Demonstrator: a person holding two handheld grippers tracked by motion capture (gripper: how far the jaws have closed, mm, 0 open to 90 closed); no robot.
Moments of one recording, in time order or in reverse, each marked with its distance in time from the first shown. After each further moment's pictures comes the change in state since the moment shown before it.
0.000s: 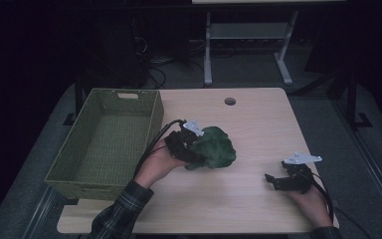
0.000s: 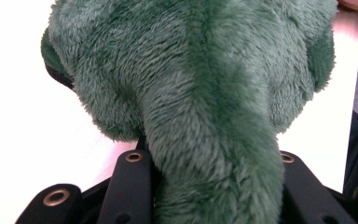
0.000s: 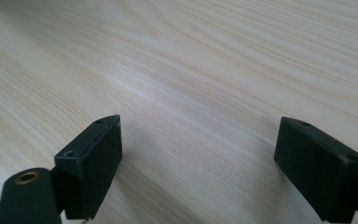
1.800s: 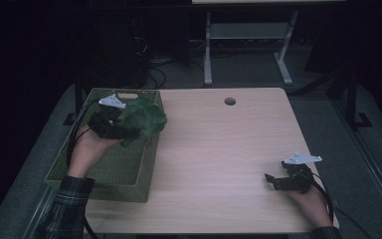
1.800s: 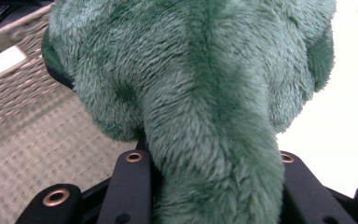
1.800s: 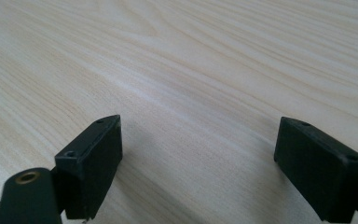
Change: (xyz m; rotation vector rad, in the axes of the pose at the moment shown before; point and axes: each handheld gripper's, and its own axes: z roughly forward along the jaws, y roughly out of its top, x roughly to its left) left arm 0.075 -0.087 -0.140 -0.095 0.322 -0.256; right arm 0.000 0.000 0.000 -0.001 -0.001 0.001
